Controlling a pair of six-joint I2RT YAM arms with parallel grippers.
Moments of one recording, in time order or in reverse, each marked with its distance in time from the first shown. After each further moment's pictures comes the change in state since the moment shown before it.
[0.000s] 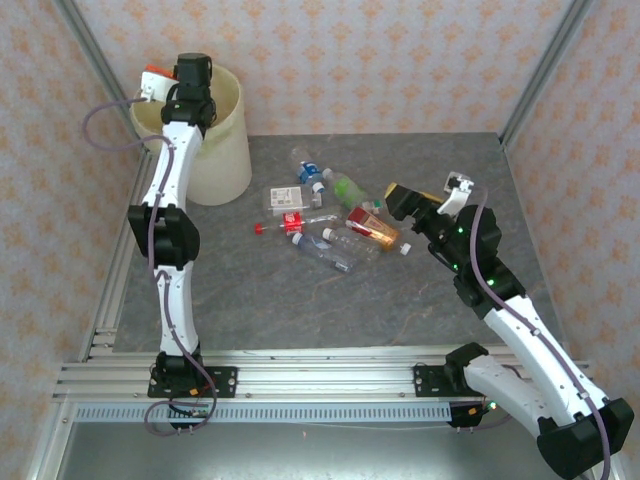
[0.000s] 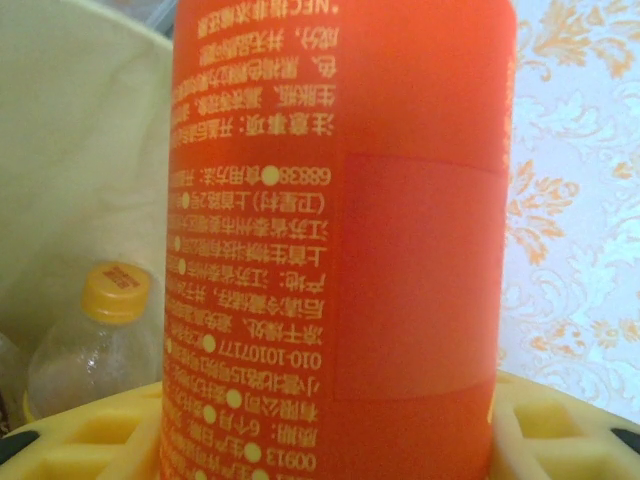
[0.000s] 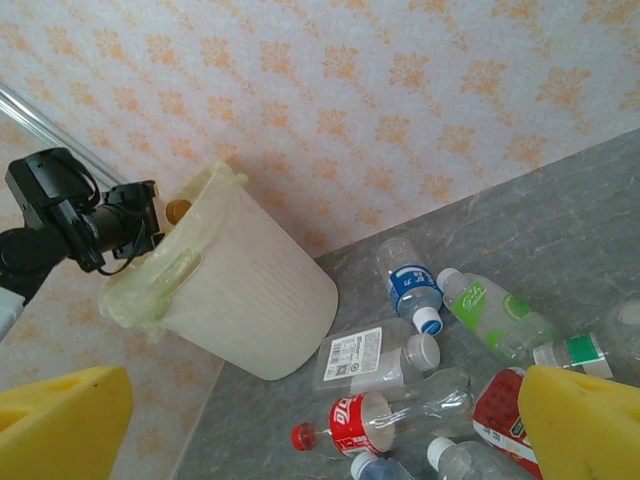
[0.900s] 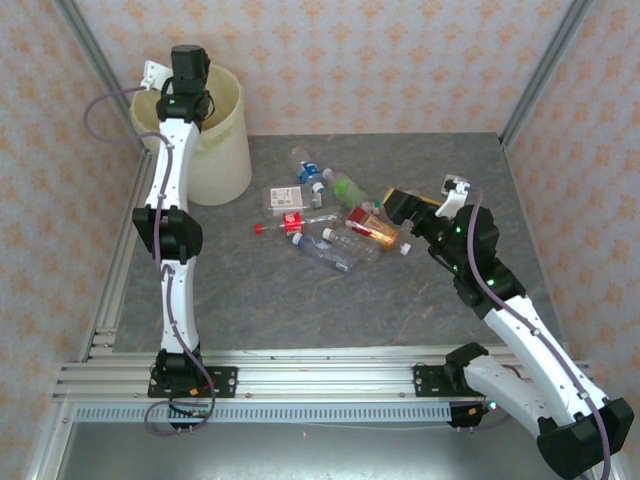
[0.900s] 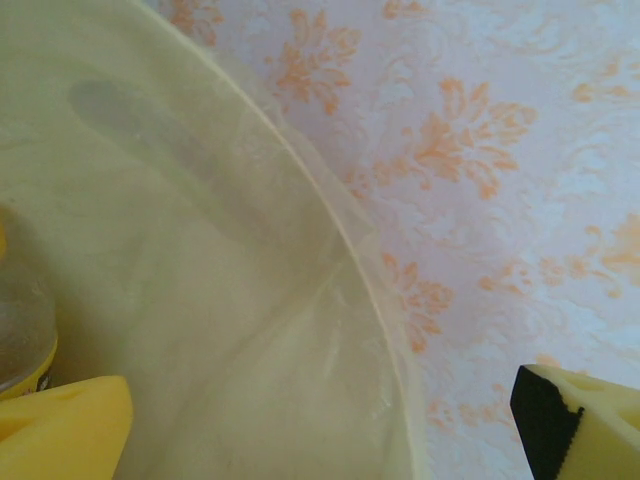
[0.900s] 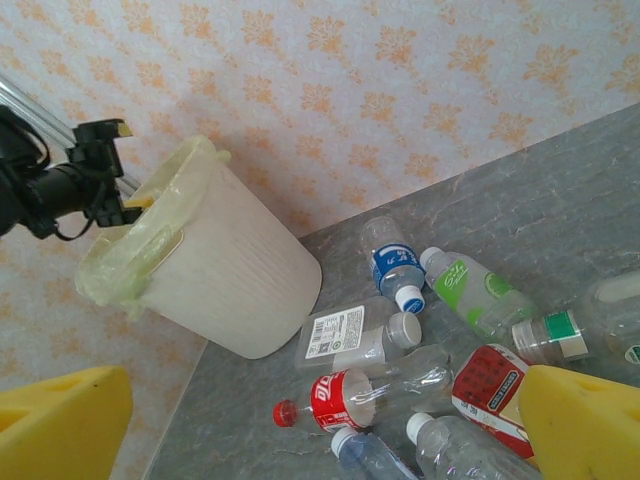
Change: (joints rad) left arm 0.017 0.039 0.201 -0.092 0.215 0.086; right arm 0.000 0.000 0.000 -0.047 -0.007 -0.021
